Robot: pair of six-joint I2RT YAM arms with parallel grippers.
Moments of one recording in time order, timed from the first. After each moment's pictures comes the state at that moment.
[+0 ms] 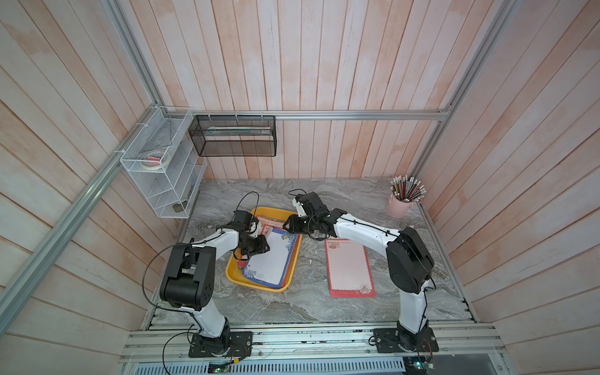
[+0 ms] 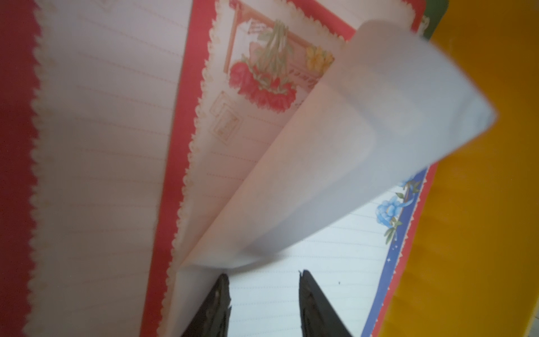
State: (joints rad) left arm -0.16 1.70 0.94 -0.47 0.39 -0.22; right arm 0.78 2.00 1.56 -0.33 -0.25 0.66
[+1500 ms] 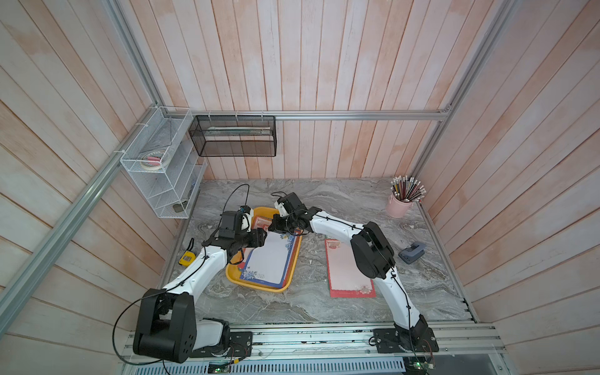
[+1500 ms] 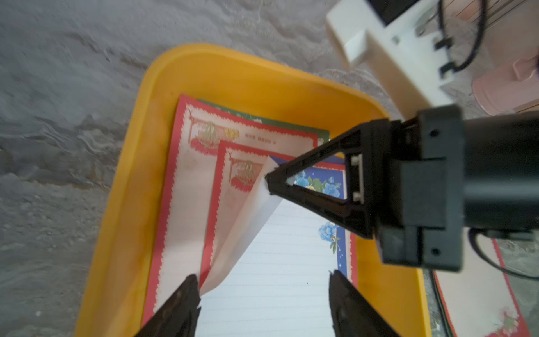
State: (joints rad) left arm -0.17 1.32 0.80 -0.25 0.25 -0.17; right arm 0.81 2.36 1.91 -0.34 -0.41 0.77
